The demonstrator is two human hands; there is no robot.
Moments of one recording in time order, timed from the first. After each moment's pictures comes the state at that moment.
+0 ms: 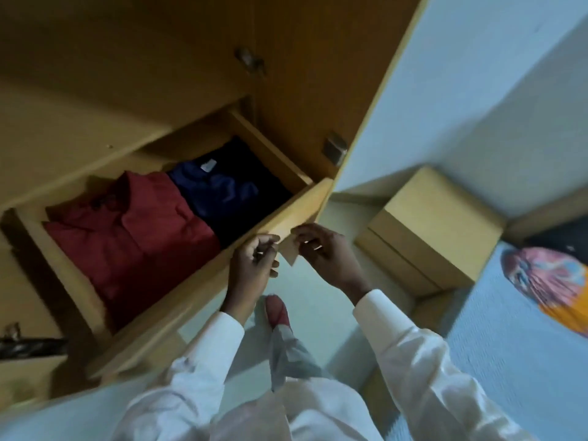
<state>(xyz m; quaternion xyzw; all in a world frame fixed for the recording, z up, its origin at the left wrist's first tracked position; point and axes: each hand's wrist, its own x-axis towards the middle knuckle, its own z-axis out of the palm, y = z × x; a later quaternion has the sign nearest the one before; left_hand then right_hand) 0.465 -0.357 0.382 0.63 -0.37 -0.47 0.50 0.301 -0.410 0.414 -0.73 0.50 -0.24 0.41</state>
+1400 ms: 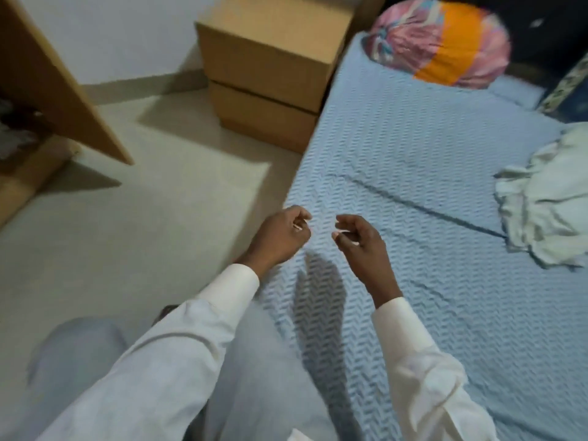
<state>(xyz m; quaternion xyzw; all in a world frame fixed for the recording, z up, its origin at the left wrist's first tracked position) -0.010 -0.067 -0.005 0.48 -0.70 -0.49 0.17 -0.178 0.022 -0.011 -0.44 0.74 -0.40 0.32</state>
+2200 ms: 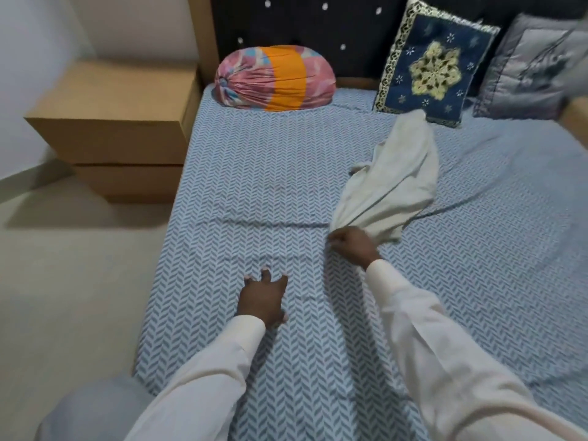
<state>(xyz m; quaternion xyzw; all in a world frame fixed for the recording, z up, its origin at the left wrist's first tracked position) -0.219 0.020 -0.039 0.35 -0.89 -0.18 -0.25 -0.455 0.089 -0.025 -0.39 0.86 -0.23 0.25</state>
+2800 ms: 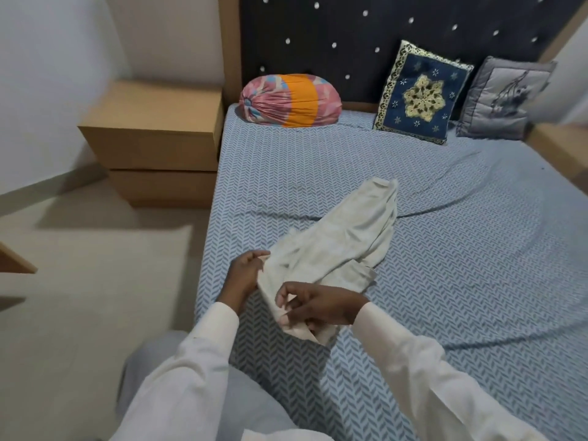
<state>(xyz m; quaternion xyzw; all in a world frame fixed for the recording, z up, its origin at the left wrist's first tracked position) -0.088 -0.001 0.013 0.45 -0.50 -0.71 0.20 -0.210 0.142 0.040 -0.40 0.56 -0.29 0.67</state>
